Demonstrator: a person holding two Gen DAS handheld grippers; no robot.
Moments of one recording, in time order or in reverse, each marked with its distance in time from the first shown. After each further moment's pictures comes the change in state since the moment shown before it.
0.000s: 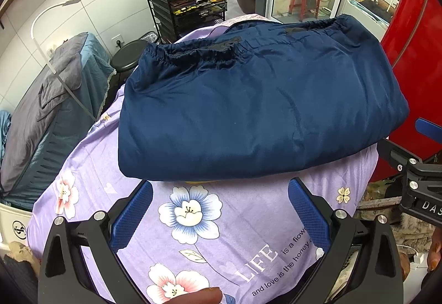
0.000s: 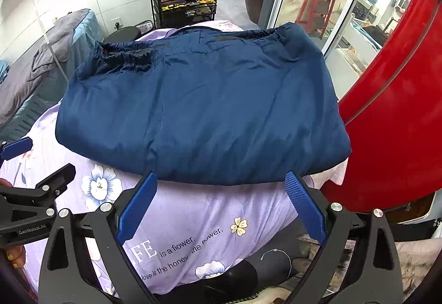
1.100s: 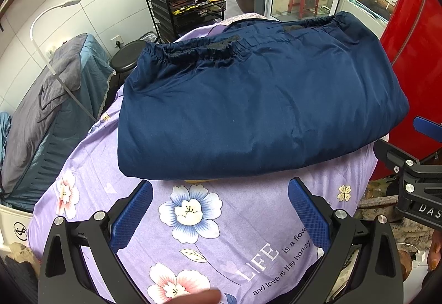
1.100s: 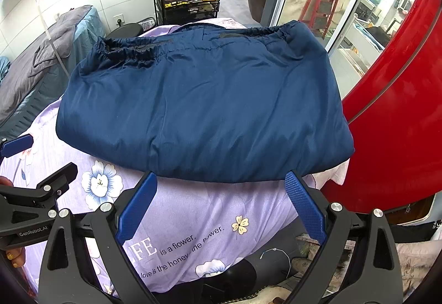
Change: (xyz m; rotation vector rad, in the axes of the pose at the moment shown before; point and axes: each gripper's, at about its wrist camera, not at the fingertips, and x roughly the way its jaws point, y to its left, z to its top) left arm 0.000 -0.002 -0.002 0.008 0.000 0.006; right arm 0.004 0.004 -0.002 -0.014 0.008 0.006
